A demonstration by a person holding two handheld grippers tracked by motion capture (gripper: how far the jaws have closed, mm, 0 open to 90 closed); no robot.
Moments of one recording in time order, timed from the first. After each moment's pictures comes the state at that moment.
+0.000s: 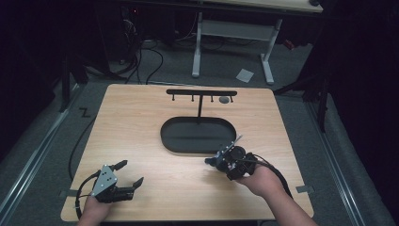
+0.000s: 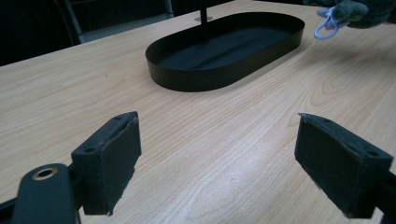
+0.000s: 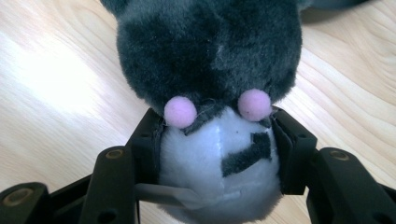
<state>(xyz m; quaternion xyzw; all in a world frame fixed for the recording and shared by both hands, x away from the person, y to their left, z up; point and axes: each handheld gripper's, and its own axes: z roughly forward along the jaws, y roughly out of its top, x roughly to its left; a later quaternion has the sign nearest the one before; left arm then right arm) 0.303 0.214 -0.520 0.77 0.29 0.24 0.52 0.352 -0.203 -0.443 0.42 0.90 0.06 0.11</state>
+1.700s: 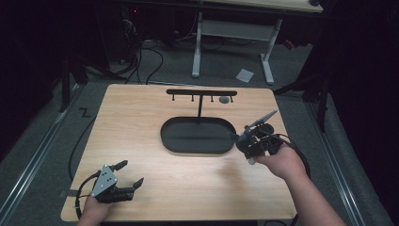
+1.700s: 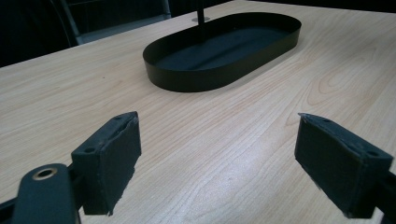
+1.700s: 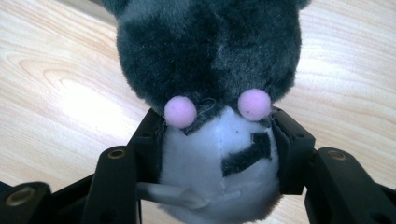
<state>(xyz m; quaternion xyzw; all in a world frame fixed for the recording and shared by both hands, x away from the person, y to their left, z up) 0.302 0.214 -0.520 0.77 0.28 0.24 0.52 0.383 -0.259 -0.381 0.58 0.81 0.10 0.06</state>
